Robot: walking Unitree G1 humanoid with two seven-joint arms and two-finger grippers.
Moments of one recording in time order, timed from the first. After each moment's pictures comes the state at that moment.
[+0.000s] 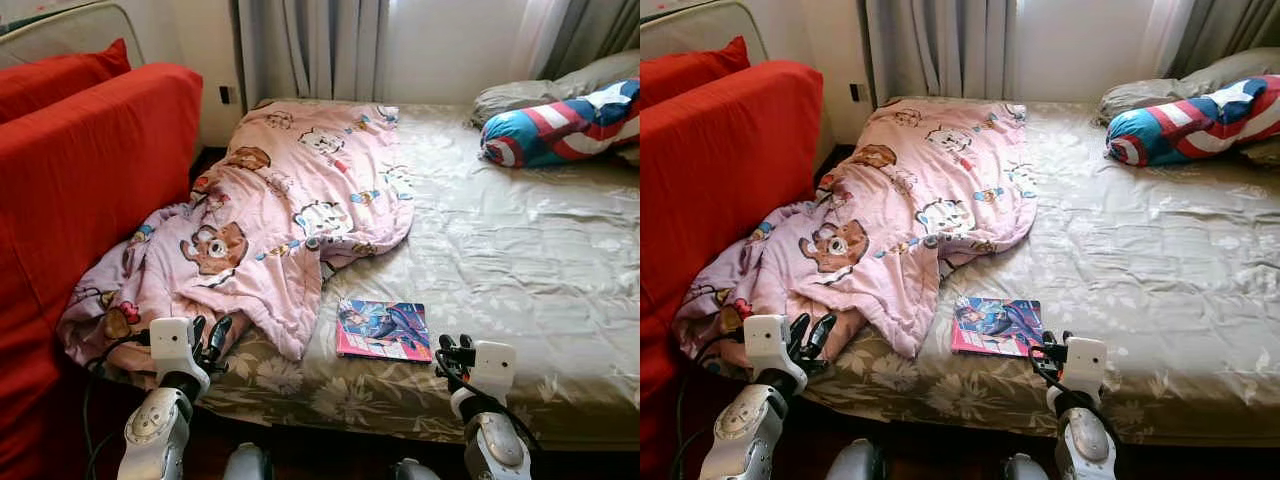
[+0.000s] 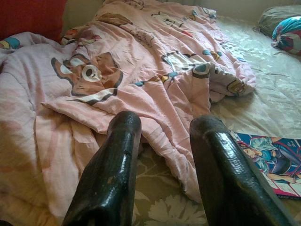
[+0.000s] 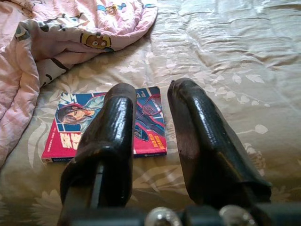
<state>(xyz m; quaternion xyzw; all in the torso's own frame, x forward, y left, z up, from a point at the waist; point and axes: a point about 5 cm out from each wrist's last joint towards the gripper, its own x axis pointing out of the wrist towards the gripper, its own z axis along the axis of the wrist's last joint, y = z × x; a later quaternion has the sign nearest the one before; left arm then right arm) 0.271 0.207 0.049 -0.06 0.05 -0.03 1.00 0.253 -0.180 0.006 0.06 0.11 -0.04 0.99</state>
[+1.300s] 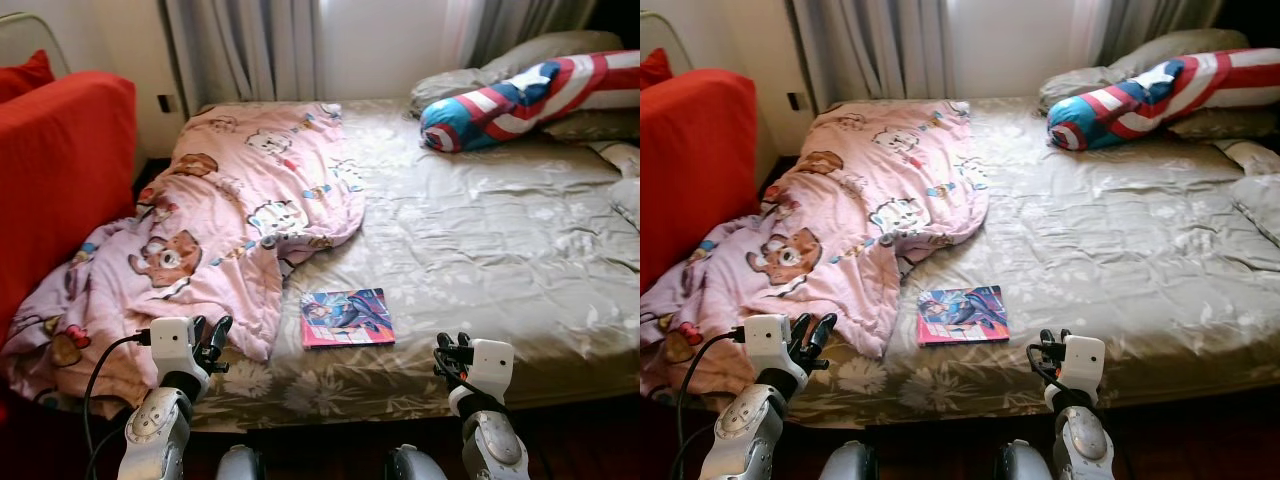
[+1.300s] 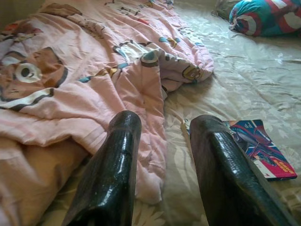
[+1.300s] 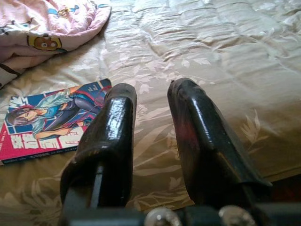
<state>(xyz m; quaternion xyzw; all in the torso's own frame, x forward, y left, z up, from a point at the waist) 0.271 0.206 0.048 -0.06 0.05 -0.03 1.00 0.254 -0.177 0.007 0.06 0.11 -0.03 0.99</state>
